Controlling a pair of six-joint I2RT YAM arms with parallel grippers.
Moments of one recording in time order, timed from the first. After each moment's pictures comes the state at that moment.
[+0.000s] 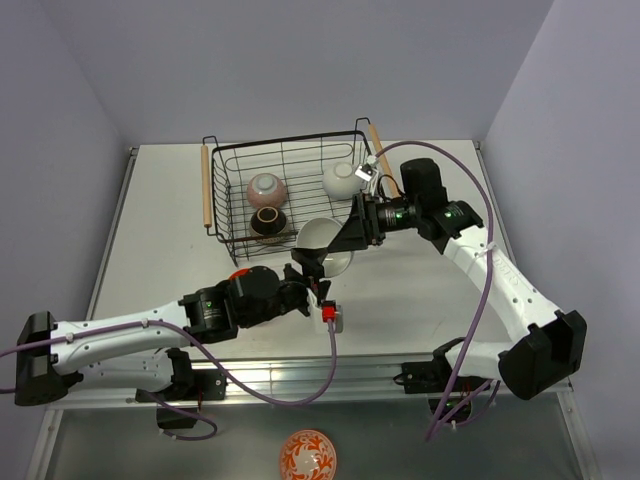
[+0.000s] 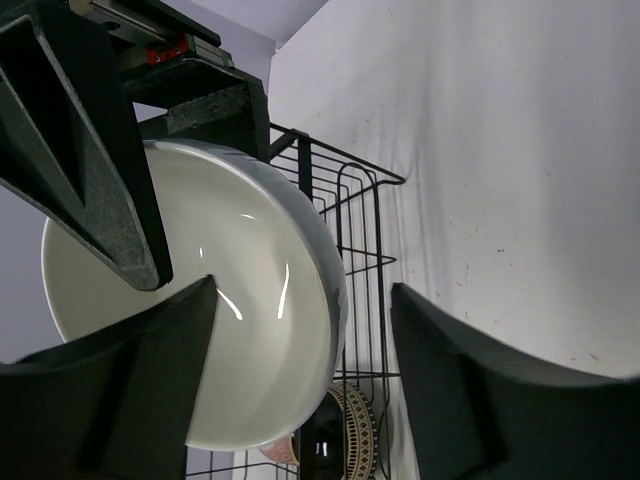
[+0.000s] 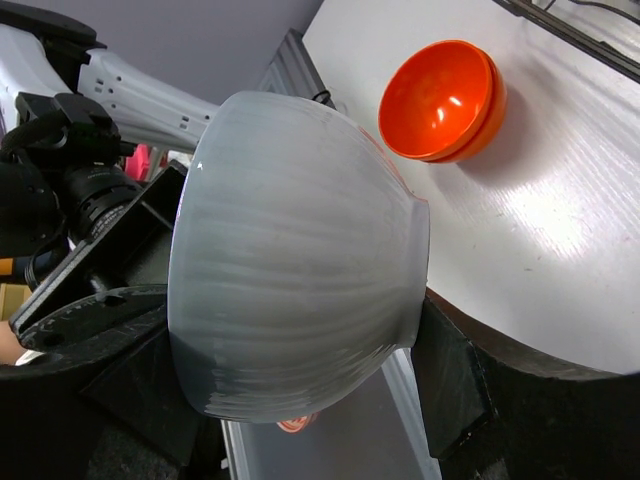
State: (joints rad) left arm -1.26 1.05 0.80 0.02 -0.18 0.94; right arm 0.40 1.24 1.16 -0.55 -1.01 0.41
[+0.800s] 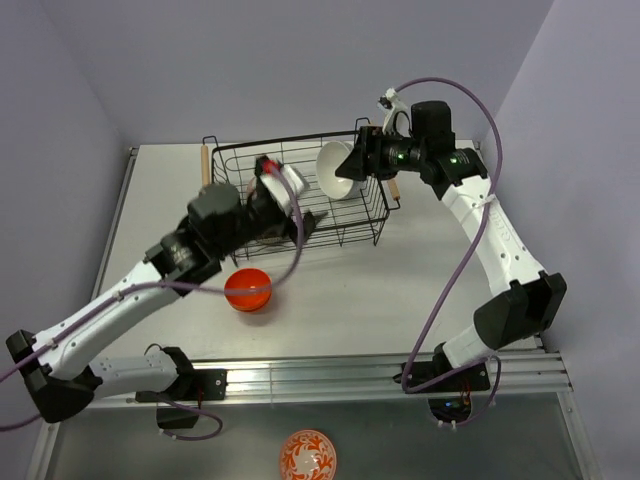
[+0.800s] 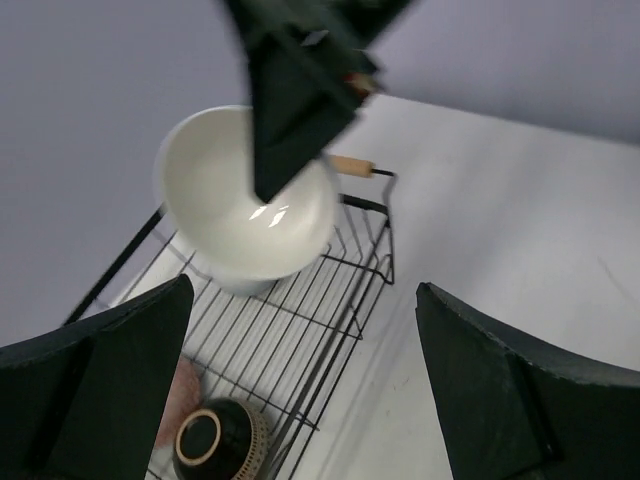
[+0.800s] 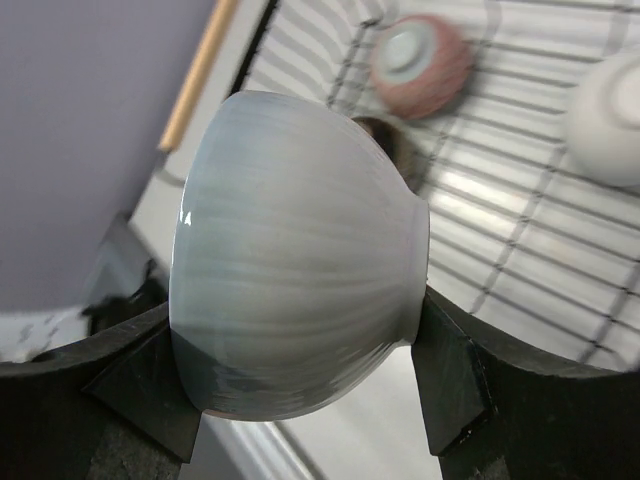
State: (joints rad) left arm -0.99 1.09 1.16 -0.13 -0.02 0.31; right arm 0.29 1.48 1.59 -0.62 -0.67 0.32
